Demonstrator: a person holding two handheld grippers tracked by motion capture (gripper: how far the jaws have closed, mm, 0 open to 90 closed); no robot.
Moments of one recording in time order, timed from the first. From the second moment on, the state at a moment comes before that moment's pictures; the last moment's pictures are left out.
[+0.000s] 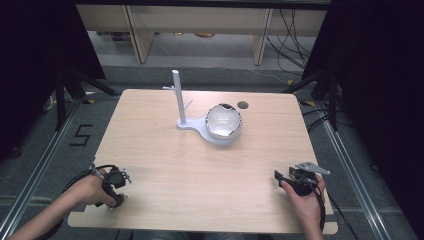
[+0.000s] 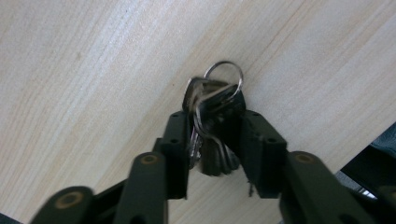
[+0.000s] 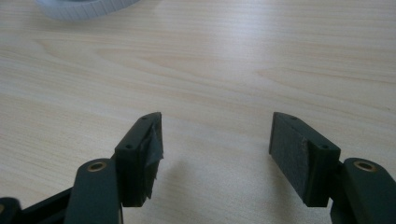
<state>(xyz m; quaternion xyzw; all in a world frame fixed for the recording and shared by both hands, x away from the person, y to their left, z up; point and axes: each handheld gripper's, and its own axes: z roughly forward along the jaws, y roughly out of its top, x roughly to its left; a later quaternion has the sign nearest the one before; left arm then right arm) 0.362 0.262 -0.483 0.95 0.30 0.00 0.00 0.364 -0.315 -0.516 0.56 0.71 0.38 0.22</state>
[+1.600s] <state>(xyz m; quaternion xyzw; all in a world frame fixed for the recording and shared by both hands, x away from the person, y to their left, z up) 0.365 0.255 -0.462 0.93 0.35 -0.01 0.05 0.366 -0.314 -0.517 0.55 0.71 0.38 0.22</state>
